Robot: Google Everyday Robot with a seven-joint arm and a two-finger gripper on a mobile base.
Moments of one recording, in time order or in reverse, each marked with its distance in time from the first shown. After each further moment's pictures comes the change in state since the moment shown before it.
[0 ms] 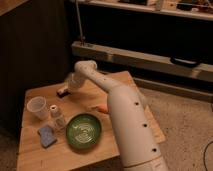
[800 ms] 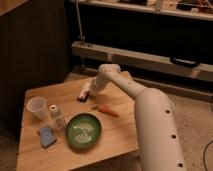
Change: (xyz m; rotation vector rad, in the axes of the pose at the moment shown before) arm -0.034 0.108 -0.053 -0.047 0.008 0.094
